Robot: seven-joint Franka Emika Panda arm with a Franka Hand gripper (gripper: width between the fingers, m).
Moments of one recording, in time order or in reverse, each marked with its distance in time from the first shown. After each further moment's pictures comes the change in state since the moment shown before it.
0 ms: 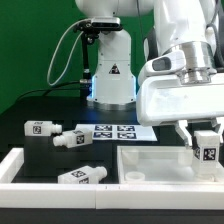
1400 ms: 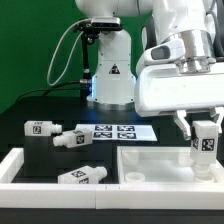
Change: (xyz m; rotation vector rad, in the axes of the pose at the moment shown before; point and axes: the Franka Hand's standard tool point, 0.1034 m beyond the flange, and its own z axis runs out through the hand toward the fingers) arm 0.009 0.004 -0.012 0.005 -0.023 -0.011
